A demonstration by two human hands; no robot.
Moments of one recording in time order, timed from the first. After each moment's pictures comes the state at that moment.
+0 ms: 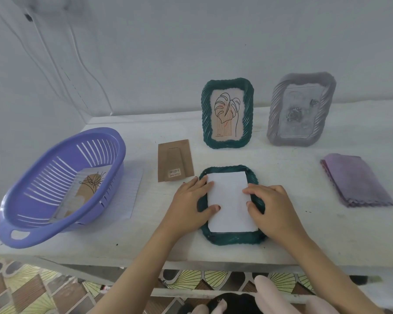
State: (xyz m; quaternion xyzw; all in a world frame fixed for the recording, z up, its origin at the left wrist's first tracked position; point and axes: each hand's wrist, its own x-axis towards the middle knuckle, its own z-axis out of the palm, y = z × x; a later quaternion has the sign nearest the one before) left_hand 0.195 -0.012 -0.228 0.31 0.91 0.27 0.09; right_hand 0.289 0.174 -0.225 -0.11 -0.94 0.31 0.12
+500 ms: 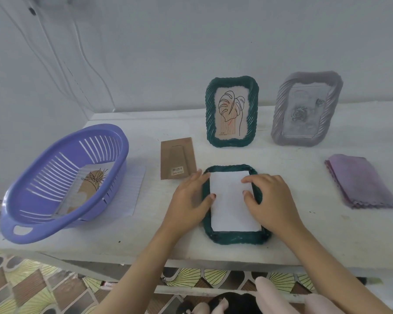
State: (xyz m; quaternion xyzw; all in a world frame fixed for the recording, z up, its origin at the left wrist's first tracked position) left_hand 0.197 -0.018 -0.232 0.25 0.86 0.44 0.04; right_hand 0.270 0.168 -0.216 -0.10 -0.95 0.26 0.16
